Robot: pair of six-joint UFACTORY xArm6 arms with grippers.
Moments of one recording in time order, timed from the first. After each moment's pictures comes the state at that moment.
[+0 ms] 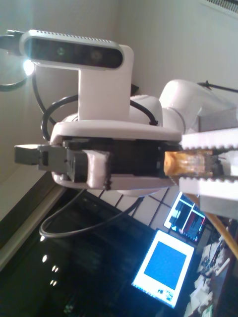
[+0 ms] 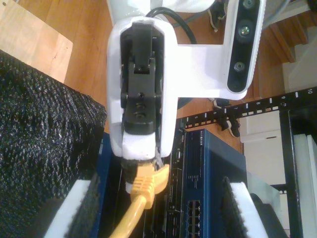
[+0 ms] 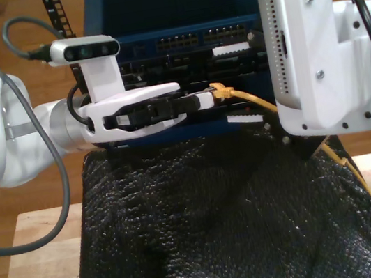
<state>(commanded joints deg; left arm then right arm) 3.4 1.4 -51.7 -90.8 131.9 -272.1 32.7 -58.3 -34.3 27.4 35.5 -96.2</state>
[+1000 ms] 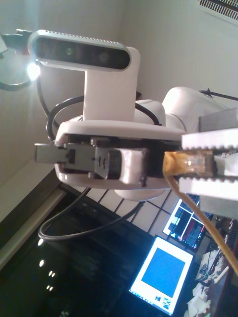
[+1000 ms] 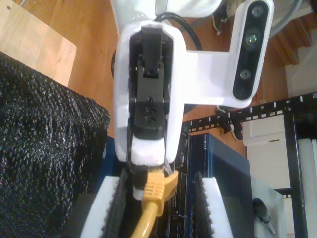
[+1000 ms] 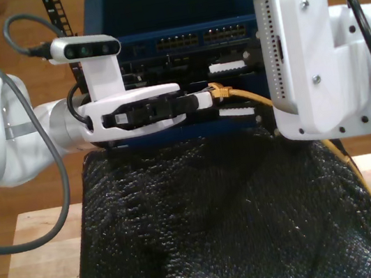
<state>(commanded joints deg) 3.4 1.5 -51.7 -90.8 132.2 -272.8 33.7 -58.3 -34.0 27.4 35.5 -95.7</state>
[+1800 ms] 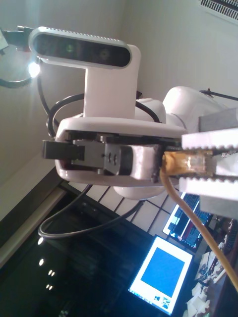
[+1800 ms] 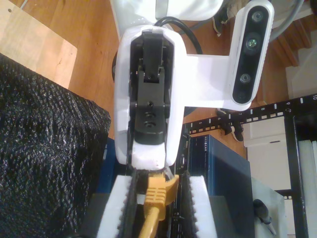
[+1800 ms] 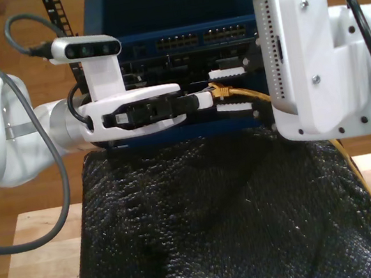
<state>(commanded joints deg) 3.4 1.5 -51.7 -90.8 132.1 -273.1 33.7 -58.3 -34.0 27.5 35.4 -95.6</state>
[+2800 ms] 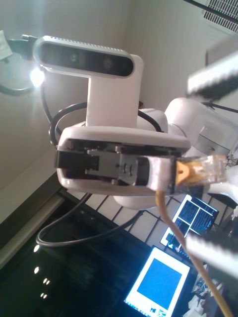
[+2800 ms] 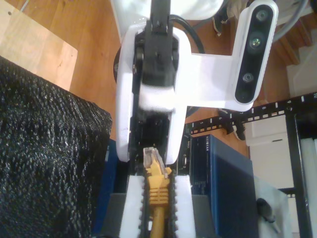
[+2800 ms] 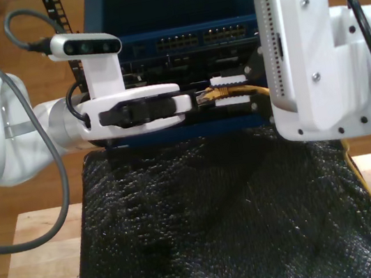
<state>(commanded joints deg) 3.7 1.5 -52.1 -90.9 132.8 -275.3 33.7 -58.3 -34.0 27.5 35.3 -93.0</state>
